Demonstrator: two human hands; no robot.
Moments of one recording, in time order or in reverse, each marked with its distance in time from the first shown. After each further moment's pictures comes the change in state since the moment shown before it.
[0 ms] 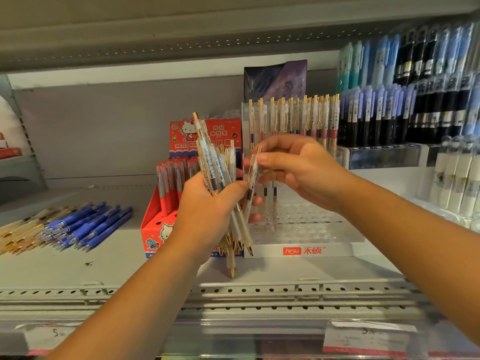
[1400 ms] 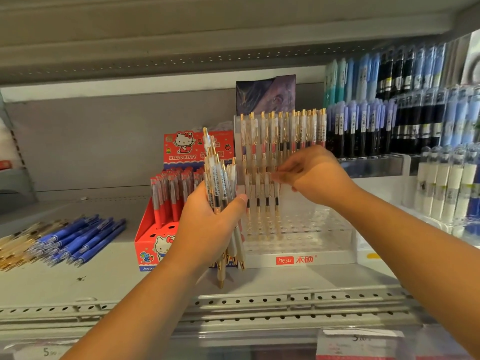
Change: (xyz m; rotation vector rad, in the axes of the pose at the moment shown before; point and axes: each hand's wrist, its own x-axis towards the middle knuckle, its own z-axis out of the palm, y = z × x) left_hand 0.000 -0.007 0.000 0.340 0.006 0.159; right_hand 0.012 0.007 -0.040 -0.854 0.318 0.182
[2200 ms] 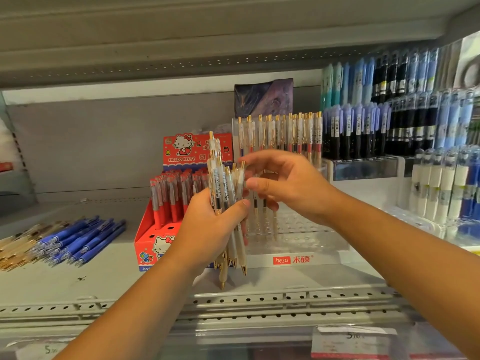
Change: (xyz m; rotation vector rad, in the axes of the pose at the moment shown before) left_hand 0.001 0.003 0.000 -0.114 -0.133 -0.082; right_hand -0.034 -0.023 0.010 0.696 -0.294 -0.329
